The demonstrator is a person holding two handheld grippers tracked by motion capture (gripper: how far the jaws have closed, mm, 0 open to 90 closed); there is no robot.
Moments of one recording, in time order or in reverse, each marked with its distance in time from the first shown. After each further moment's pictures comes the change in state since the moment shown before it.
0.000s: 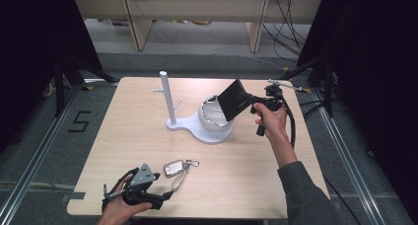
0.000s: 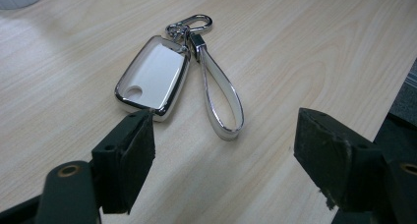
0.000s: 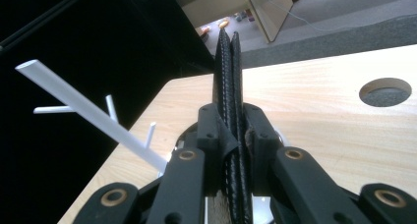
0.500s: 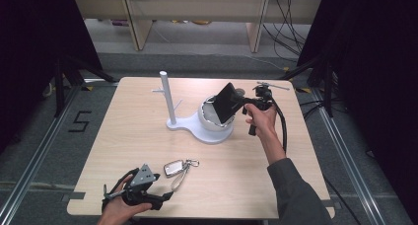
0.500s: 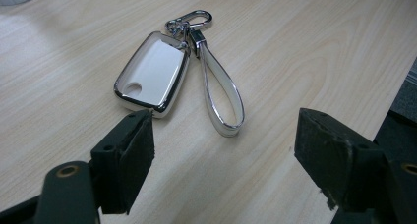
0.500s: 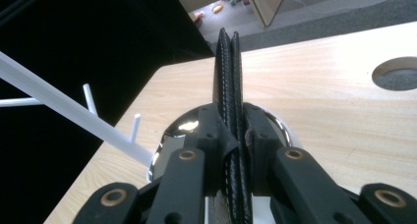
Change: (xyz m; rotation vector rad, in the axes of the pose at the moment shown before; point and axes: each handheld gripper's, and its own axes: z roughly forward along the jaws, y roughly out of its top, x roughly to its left) left arm -0.001 -0.001 -0.001 0.017 0.000 -0.023; right arm -0.003 -0.010 0.031 0.054 -0.022 0.011
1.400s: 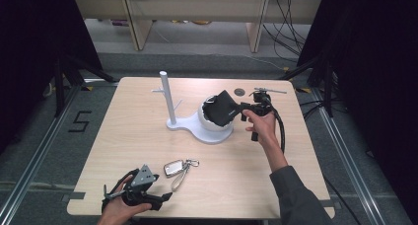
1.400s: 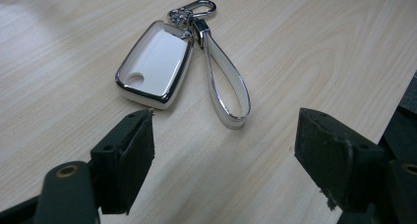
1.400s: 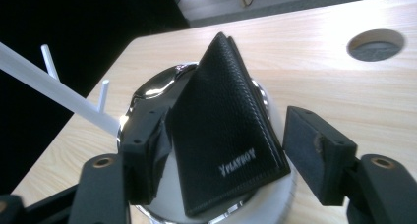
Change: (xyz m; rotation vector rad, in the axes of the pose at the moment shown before) left arm 0.002 -0.003 0.004 0.004 -0.002 0.002; right arm -0.004 -0.015 -0.004 0.066 -0.097 -0.066
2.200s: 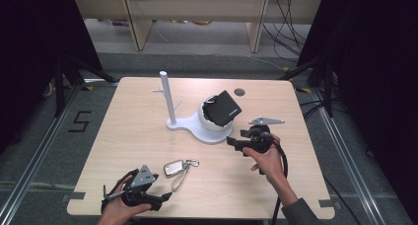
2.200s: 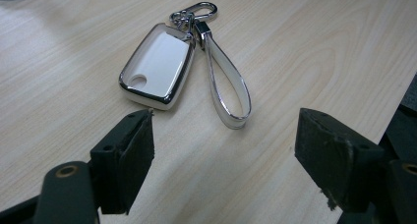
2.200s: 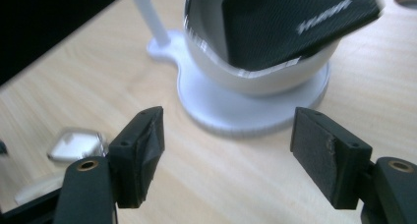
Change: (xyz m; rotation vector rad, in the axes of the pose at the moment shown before) left arm -0.001 0.000 -0.002 -0.014 0.011 0.014; right arm 0.043 -0.086 -0.046 0.120 0.015 -0.257
